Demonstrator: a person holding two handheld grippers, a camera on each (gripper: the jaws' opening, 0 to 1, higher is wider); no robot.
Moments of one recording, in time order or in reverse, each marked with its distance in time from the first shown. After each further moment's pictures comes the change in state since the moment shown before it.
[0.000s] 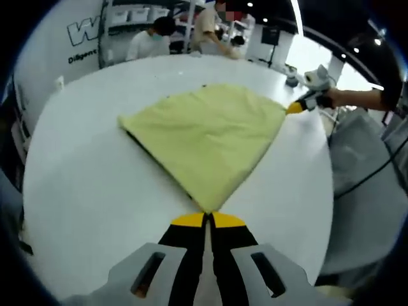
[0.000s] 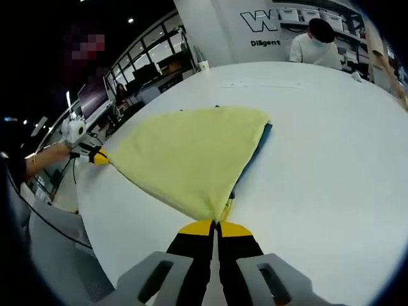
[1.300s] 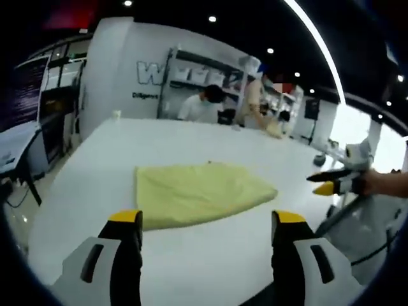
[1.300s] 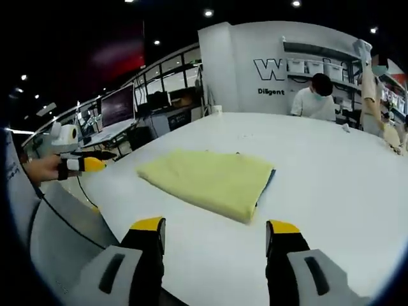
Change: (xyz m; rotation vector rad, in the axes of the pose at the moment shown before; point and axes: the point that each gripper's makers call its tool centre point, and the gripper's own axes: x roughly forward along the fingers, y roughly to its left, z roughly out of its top) left arm -0.066 -0.124 0.072 -0.258 -0.517 0.320; right arm -0.100 0.067 -0.004 -0.146 -0.294 -0.076
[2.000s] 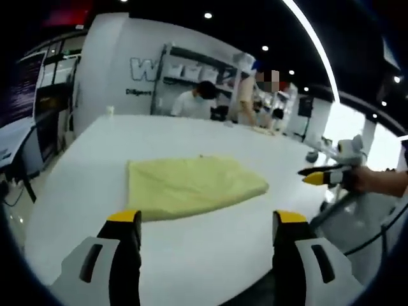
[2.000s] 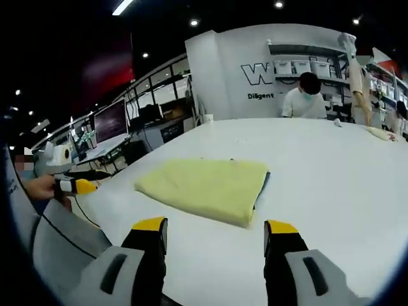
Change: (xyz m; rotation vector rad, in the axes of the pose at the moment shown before) left arm -0.007 -0.003 -0.017 0.015 0.037 -0.037; right arm 0.003 -0.007 0.008 0.057 -0.072 -0.051
